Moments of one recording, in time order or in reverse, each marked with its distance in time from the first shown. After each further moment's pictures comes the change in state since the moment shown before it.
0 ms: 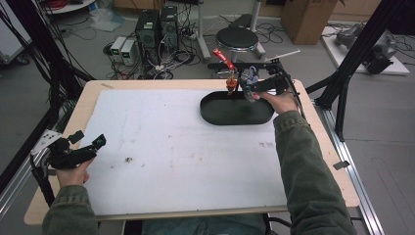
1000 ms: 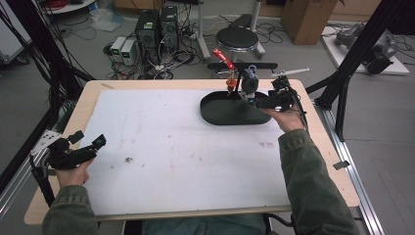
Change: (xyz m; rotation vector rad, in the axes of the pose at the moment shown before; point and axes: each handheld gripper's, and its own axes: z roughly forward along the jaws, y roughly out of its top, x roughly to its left) left arm -0.001 0.000 -0.001 -0.002 0.000 0.000; right arm 0.010 -0.048 -0.023 -0.086 0.039 -0.027
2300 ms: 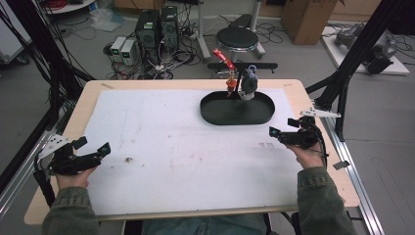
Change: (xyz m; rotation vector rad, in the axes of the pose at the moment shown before) left arm -0.014 -0.007 -0.006 0.101 -0.007 0.070; right arm -0.024 -0.114 -0.042 -0.169 0.016 0.059
